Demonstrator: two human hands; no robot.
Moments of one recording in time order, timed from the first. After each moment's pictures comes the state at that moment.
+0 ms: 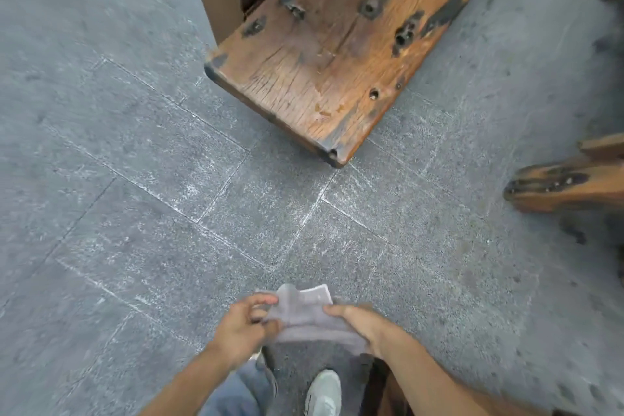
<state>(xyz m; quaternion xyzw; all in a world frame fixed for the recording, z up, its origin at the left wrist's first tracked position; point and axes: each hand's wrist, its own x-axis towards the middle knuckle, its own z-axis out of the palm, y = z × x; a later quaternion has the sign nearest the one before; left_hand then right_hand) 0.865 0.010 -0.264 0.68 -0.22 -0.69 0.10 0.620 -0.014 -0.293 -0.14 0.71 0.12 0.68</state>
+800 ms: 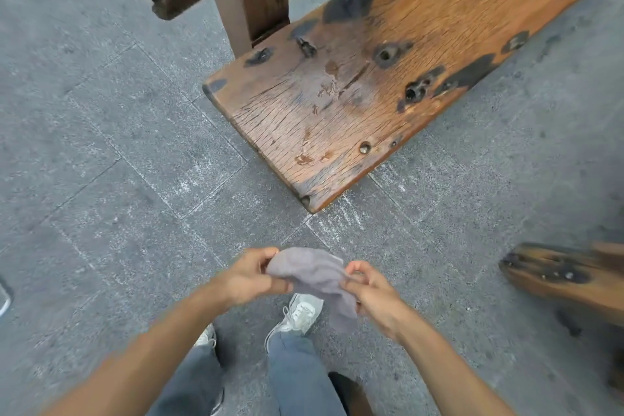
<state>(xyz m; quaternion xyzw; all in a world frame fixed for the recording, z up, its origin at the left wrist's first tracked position) 0.783 -0.171 -0.234 0.63 -0.28 -0.72 0.09 0.520 -0.210 -0.233 -0.34 0.63 0.06 0.70</state>
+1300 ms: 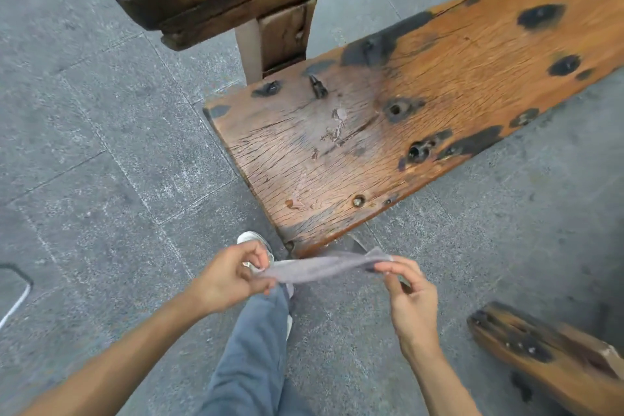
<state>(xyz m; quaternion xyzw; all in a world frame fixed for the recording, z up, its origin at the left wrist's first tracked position) 0.798 -0.249 -0.223 0.66 -0.29 -0.64 0.24 0.510 -0.339 -0.200 -0.52 0.65 -0.20 0.52</state>
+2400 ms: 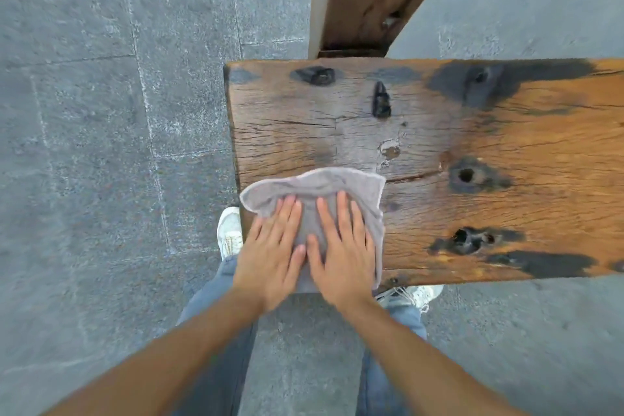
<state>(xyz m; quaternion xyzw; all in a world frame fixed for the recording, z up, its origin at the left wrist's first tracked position) 0.703 -0.359 -0.326 0.85 -0.42 -0.31 0.09 0.602 -0.475 -0.340 -0.92 0.31 0.15 0.21</state>
